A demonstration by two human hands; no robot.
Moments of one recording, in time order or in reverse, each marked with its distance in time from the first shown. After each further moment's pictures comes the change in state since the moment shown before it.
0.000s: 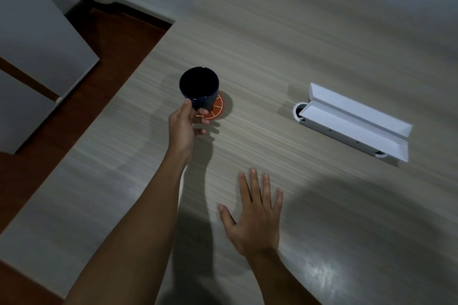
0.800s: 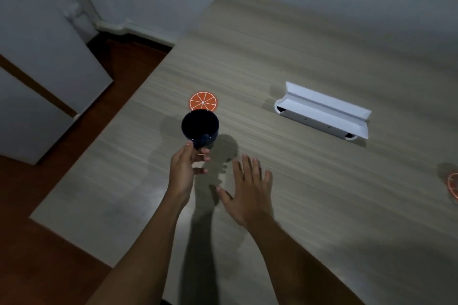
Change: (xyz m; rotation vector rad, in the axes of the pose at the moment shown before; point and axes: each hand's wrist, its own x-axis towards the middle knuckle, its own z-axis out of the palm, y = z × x) left_hand -0.157 -0.013 -0.028 0.064 -0.034 -0.051; right_hand -0.025 0.008 -0.029 -0.047 -0.048 -0.093
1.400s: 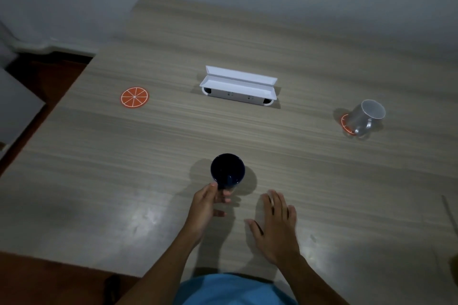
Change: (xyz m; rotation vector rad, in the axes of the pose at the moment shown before) left_hand -0.176 -0.109 0.097 0.188 -0.416 -0.211; right_hand -0.231 0.166 0.033 0.068 0.051 0.343
